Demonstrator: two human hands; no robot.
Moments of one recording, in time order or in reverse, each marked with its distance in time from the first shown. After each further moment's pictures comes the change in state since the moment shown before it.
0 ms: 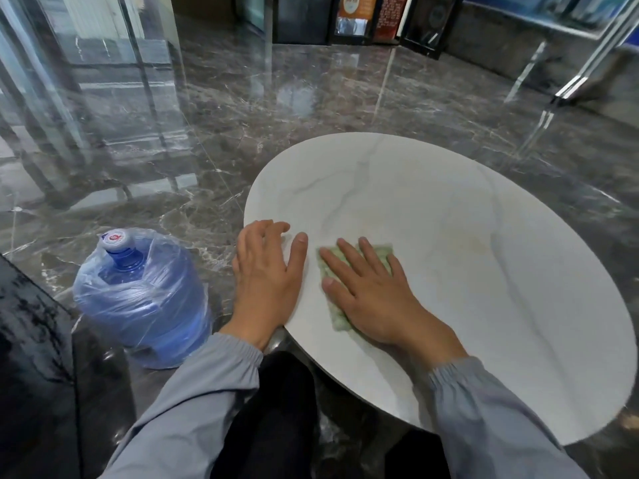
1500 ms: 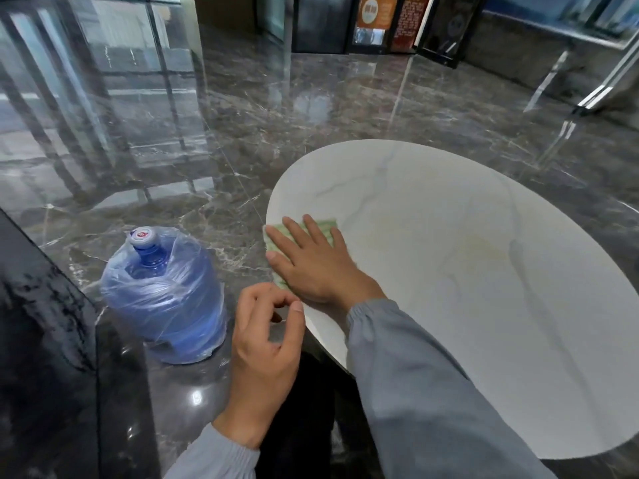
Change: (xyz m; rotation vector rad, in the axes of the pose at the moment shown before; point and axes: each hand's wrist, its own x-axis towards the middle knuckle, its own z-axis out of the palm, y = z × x) left_hand -0.096 -0.007 -0.031 -0.296 0.224 0.118; right_hand 0.078 -0.084 0.006 -0.066 -0.061 -0.188
